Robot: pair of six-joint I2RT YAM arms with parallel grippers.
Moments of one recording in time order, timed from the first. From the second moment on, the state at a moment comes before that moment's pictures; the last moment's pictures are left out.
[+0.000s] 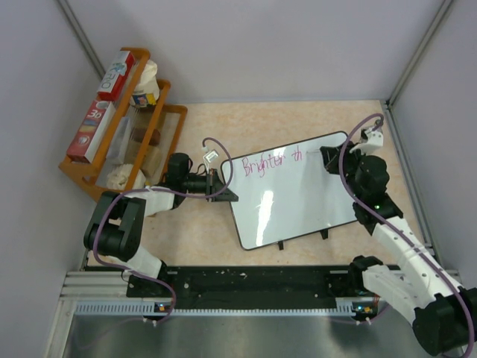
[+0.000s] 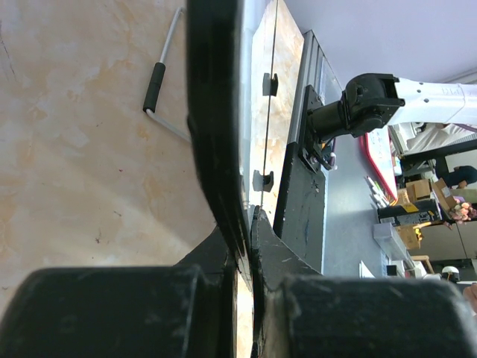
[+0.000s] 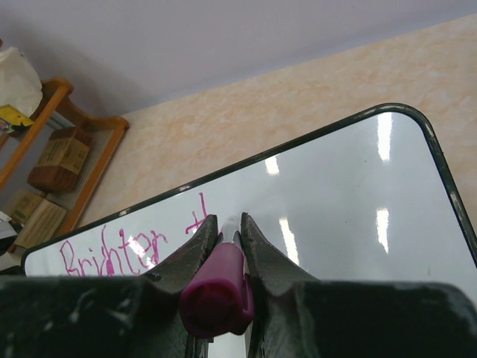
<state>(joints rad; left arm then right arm) -0.26 1.57 0.64 0.40 1.19 -0.42 0.29 0.86 0.64 0.15 0.06 0.47</state>
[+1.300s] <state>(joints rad) -0.26 1.57 0.64 0.40 1.19 -0.43 0.28 0.86 0.59 0.16 0.00 0.47</state>
